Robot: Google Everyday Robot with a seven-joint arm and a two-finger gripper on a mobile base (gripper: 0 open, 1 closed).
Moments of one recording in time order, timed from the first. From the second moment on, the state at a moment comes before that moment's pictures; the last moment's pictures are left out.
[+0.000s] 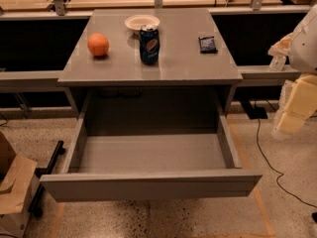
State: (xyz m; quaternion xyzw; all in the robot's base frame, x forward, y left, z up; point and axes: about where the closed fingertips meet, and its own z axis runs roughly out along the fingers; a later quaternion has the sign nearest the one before) arm 0.438 -0.217 0.976 -0.60 0.78 -0.03 0.16
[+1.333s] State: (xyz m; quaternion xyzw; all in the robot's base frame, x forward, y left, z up) arm 0.540 -0.223 1.013 -0.59 0.76 -0.04 0.28
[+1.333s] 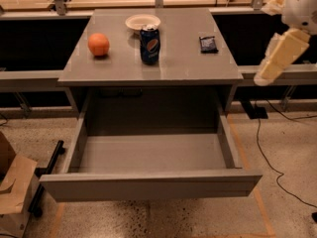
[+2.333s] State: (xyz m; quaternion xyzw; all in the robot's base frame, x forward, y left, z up) arm 0.582 -0.221 0.992 -0.54 0.78 -0.02 0.31
